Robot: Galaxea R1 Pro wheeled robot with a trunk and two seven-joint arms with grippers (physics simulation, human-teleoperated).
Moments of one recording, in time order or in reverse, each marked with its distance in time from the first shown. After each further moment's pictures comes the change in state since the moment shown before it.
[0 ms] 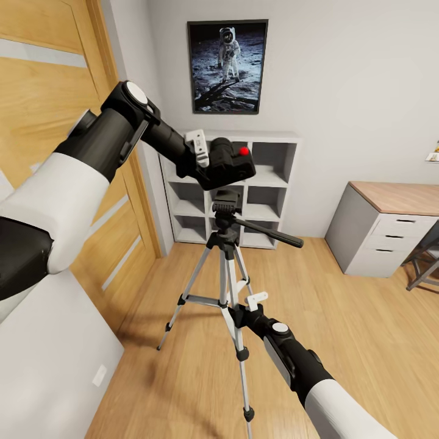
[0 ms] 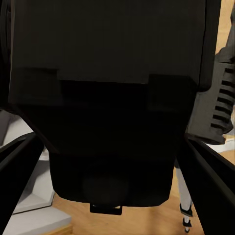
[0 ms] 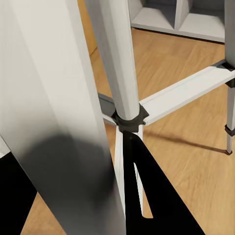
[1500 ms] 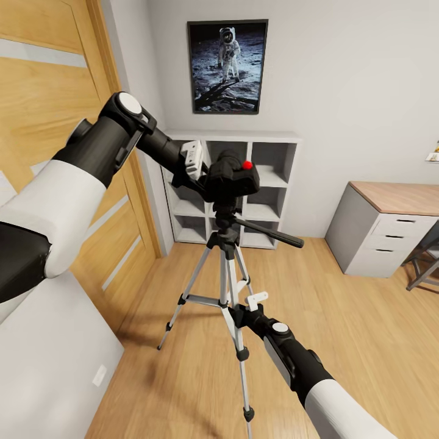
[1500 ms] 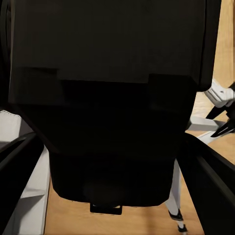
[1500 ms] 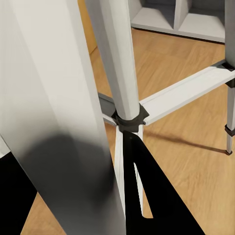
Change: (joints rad) left arm 0.026 0.026 -0.001 0.010 0.100 -0.181 -0.128; right arm 0.000 0.001 -0.002 -0.001 0.001 0.001 -0.003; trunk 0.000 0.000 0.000
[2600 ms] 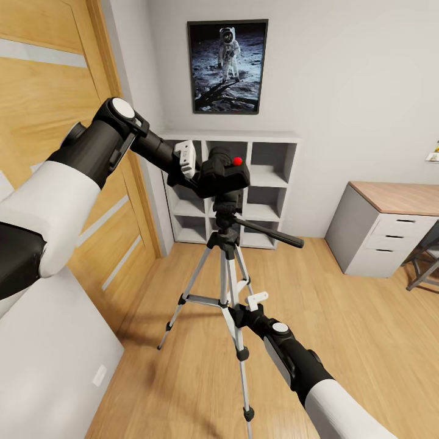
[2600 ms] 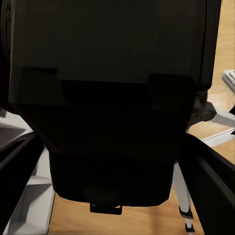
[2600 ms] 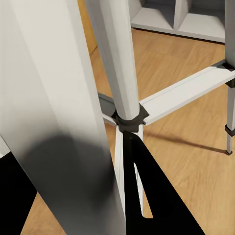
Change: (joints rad) left arm 0.000 0.027 0.008 0.045 0.002 -0.018 0.082; right arm 0.000 -0.001 -0.001 0.000 0.000 -0.001 0.001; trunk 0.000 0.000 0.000
